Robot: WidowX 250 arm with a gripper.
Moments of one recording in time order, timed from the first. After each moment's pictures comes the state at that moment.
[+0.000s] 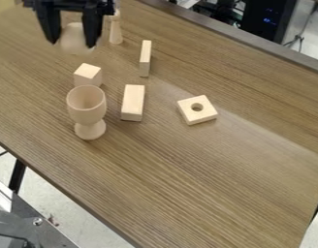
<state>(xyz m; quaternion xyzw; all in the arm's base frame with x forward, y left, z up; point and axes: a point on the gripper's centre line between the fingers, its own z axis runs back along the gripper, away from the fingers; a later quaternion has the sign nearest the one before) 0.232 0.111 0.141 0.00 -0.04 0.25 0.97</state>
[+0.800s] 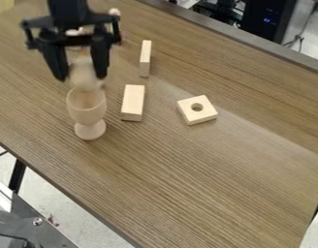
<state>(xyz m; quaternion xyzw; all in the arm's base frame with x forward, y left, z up) 0.216 0.089 0.104 -0.06 -0.02 0.33 0.94</state>
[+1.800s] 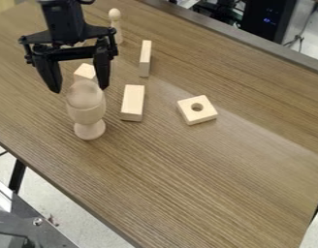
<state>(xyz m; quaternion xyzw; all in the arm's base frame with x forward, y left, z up) 0.214 0.094 0.099 -0.06 -0.02 0.34 0.94</state>
